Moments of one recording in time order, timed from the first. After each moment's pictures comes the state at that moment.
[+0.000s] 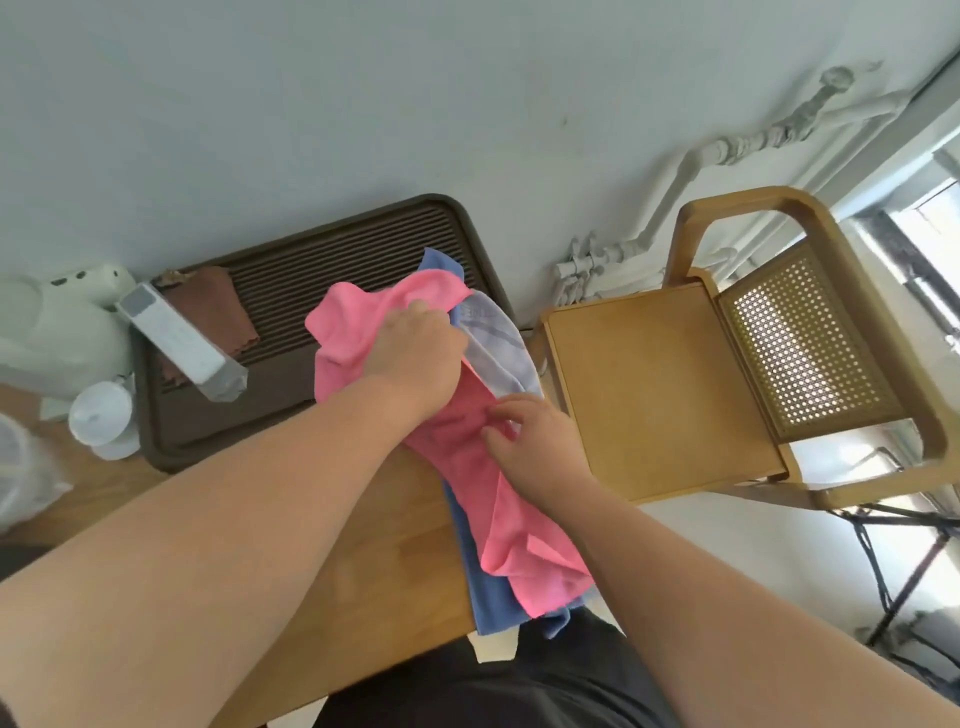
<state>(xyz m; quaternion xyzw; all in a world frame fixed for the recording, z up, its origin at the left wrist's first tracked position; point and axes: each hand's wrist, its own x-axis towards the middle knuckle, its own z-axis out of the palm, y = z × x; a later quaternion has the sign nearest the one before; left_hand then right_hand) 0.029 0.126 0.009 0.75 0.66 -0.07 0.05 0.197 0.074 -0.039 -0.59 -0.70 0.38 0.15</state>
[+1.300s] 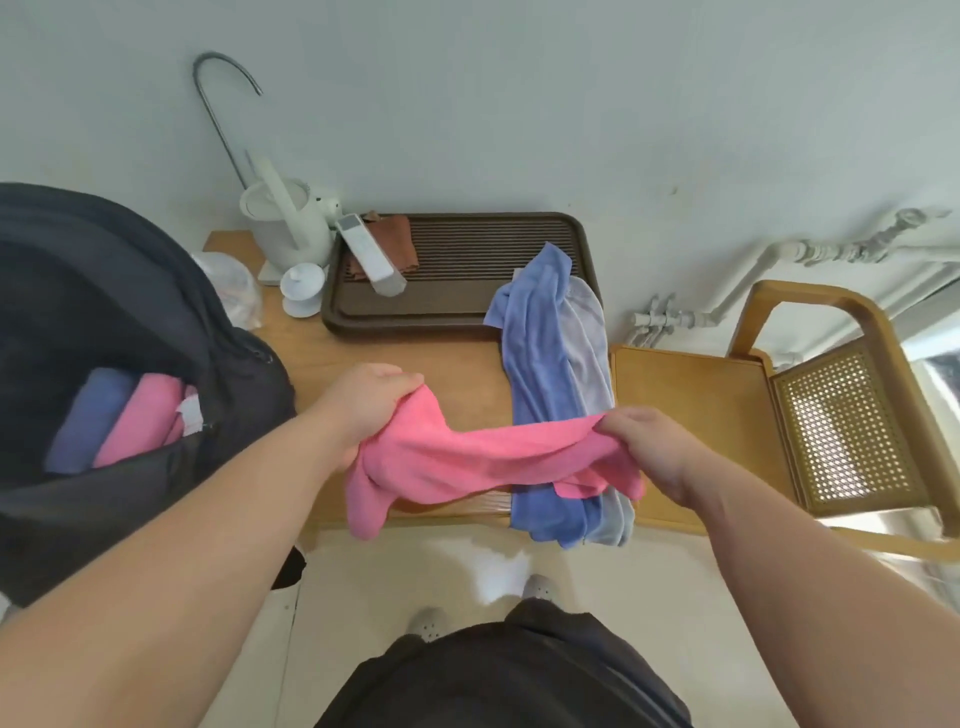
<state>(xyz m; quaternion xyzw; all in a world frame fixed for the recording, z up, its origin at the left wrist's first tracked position) -0.010 -0.160 0.094 0.26 0.78 0.35 0.45 0.273 -0.019 0.054 -0.53 -0.63 0.57 0.04</state>
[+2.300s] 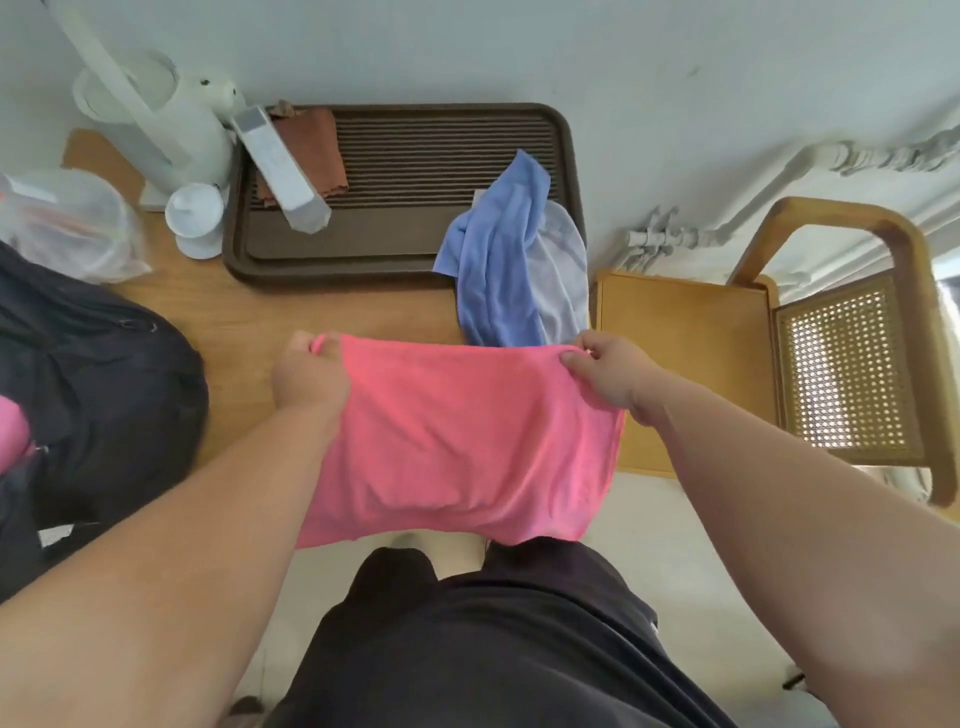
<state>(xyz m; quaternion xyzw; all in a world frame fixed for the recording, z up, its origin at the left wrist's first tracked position) -0.022 -0.086 -0.049 0.10 0.91 0.33 0.21 0.253 0.092 -0.039 -0.54 -0.71 0.45 -0.05</state>
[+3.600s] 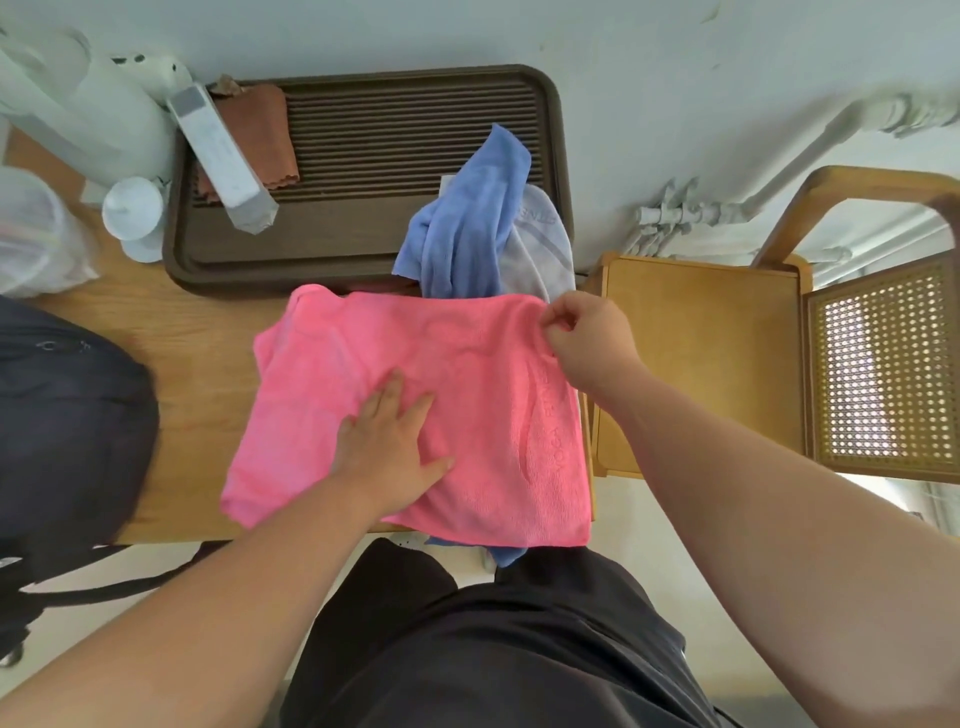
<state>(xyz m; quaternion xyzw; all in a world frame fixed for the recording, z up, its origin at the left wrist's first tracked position) 0.070 -0.066 -0.090 0.50 0.80 -0.11 0.31 0.229 0.135 -0.067 -0.55 -0.69 0.46 0.10</state>
